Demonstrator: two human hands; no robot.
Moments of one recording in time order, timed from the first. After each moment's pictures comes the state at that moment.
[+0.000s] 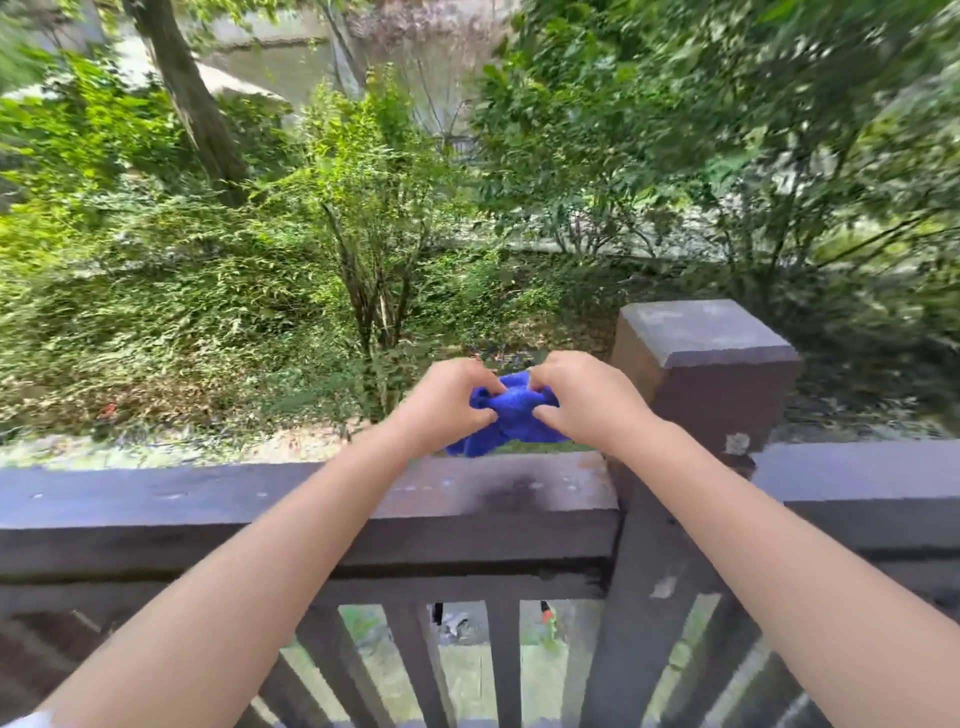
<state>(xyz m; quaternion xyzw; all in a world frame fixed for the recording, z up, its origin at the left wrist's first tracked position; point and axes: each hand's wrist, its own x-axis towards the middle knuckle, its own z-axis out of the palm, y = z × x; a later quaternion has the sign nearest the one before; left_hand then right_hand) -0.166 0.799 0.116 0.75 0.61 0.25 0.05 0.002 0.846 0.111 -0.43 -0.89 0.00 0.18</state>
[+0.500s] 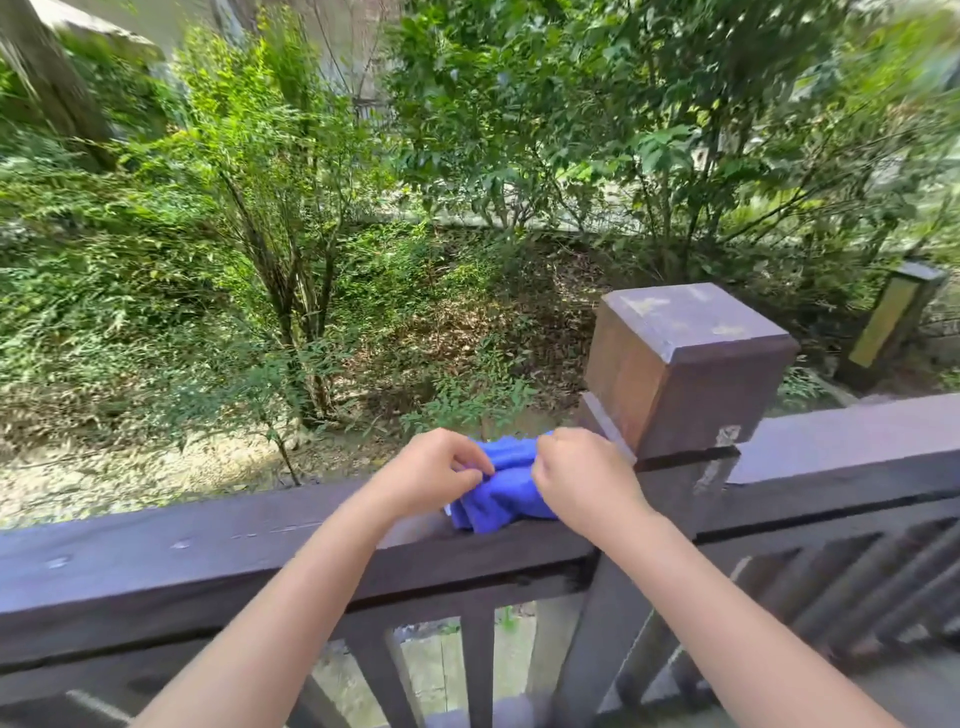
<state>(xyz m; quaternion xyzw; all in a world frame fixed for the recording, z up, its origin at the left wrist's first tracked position) -0.178 0.828 0.040 0.75 0.59 0.20 0.23 0.001 0.831 0.034 -0.55 -0.83 -0.02 0.12</state>
